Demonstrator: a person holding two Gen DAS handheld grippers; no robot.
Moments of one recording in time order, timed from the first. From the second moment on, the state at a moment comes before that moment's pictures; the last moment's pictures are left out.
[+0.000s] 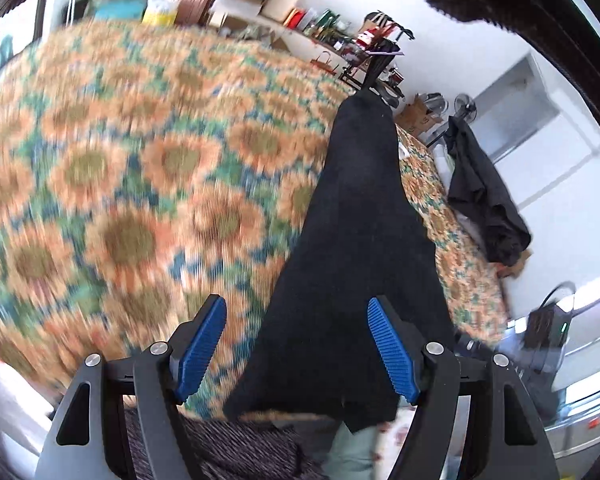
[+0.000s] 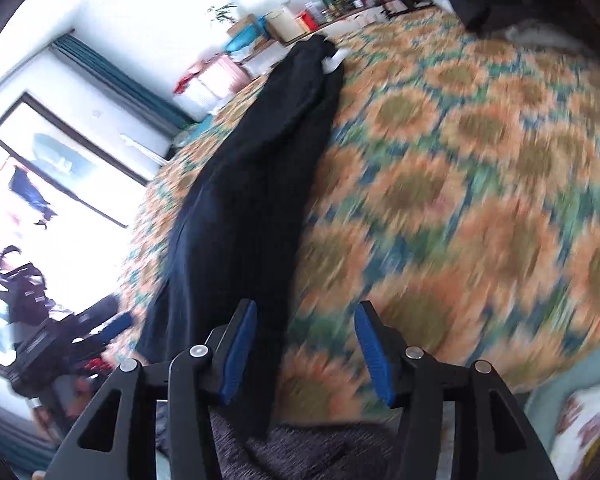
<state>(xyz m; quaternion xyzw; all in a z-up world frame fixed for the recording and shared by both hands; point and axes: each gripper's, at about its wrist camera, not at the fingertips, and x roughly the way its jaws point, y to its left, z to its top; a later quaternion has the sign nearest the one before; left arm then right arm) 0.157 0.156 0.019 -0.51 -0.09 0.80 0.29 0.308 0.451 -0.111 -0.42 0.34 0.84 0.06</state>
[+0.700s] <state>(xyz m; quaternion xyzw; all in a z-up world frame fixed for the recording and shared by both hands) 0.175 0.233 -0.007 -0.54 0.12 0.77 0.31 0.304 0.410 -0.099 -0.41 0.37 0.83 -0.07</state>
